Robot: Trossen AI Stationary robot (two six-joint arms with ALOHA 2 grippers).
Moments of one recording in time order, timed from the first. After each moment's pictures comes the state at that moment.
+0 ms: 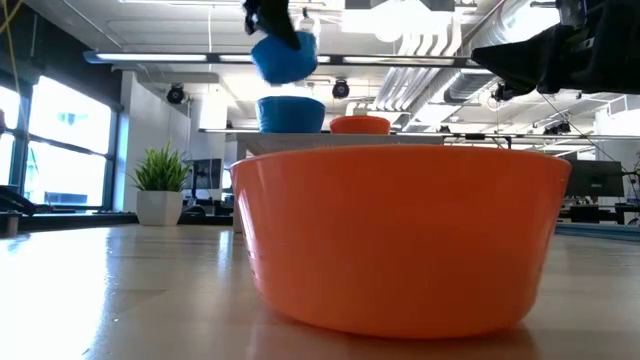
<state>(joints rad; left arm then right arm) 0.21 1.52 1.67 -0.91 -0.18 0.04 0.21 0.81 0.01 0.98 0.29 -0.28</state>
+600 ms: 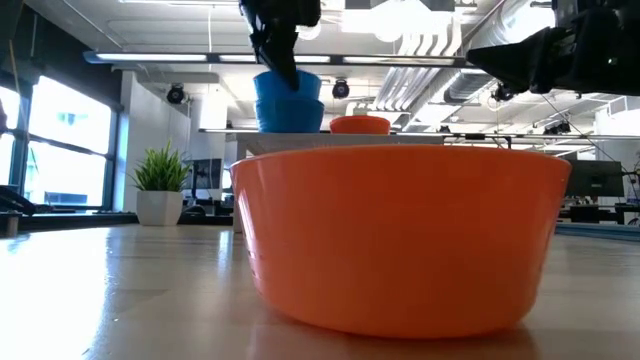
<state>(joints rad) 0.23 1.67 1.72 -1.05 -0.17 0.07 0.15 0.81 0.01 1.01 0.26 -0.32</state>
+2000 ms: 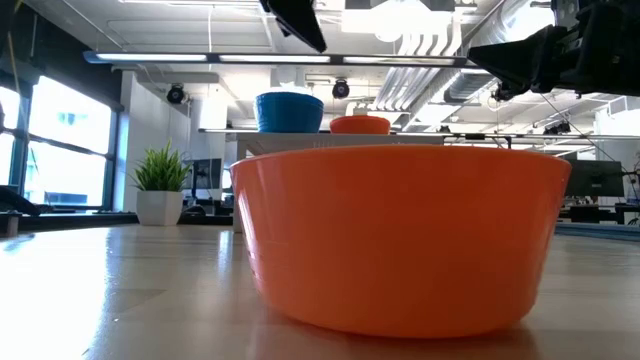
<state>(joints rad) 0.01 1.68 1.74 -0.96 -0.09 0.14 0.14 0.81 0.01 1.01 0.23 -0.27</state>
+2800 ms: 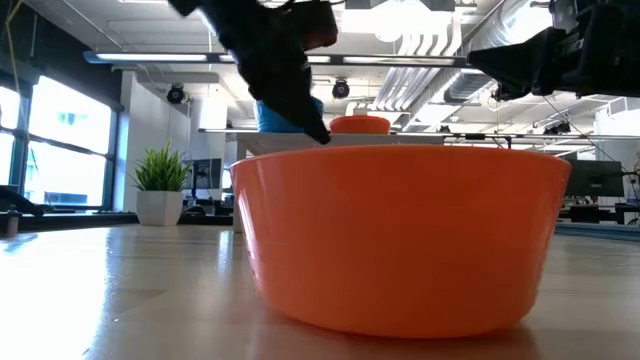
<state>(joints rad) -0.13 1.68 1.21 -0.36 -0.26 0.00 0.14 0.81 0.01 0.99 0.23 -0.24</state>
